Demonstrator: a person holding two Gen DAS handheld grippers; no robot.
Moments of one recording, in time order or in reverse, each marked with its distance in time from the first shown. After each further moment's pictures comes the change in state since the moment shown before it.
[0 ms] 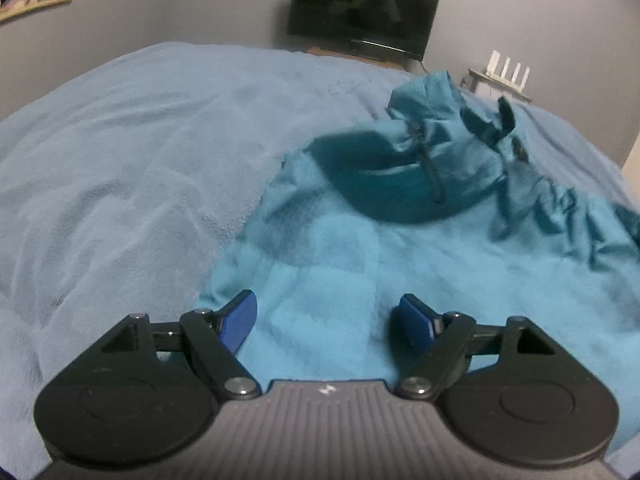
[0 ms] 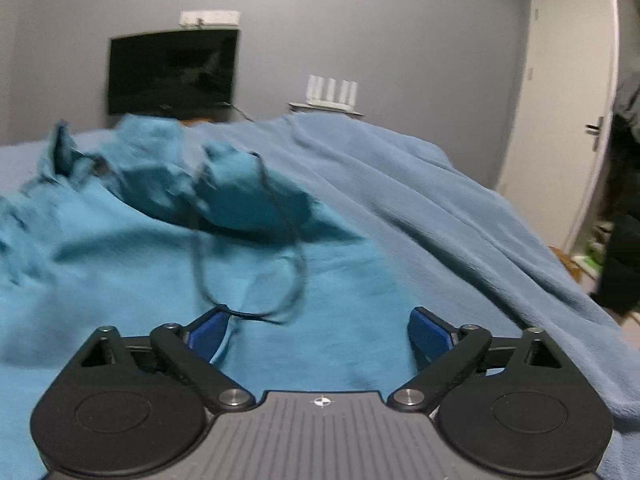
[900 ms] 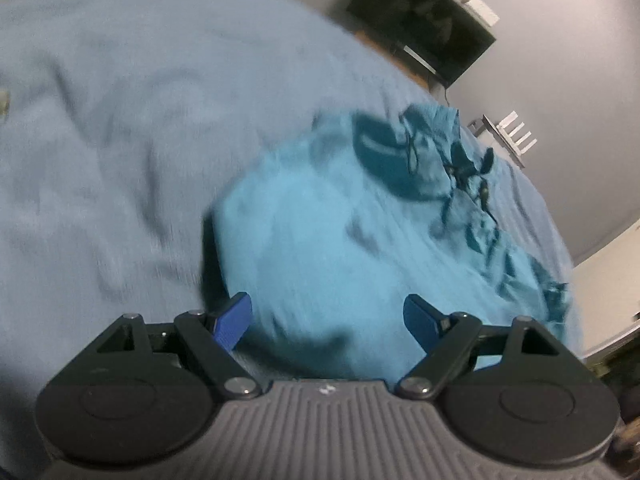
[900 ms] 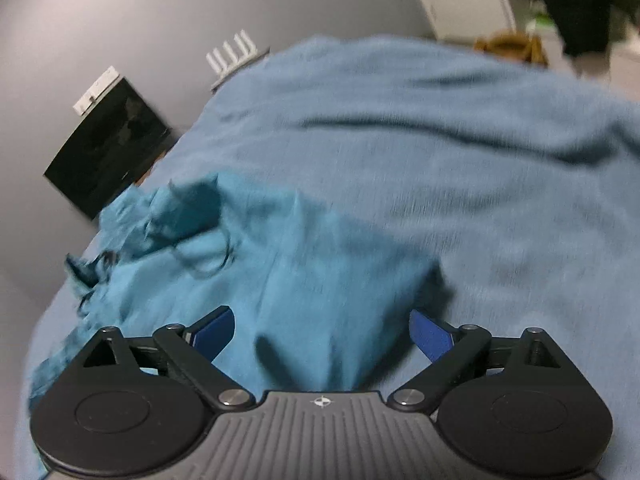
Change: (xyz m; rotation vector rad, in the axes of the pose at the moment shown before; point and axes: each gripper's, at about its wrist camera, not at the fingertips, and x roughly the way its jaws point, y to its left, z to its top) left arm -0.116 0.036 -0.054 -0.472 0.115 -0.180; right arm -0.086 -0.113 -0.058 0.704 0.266 0.214
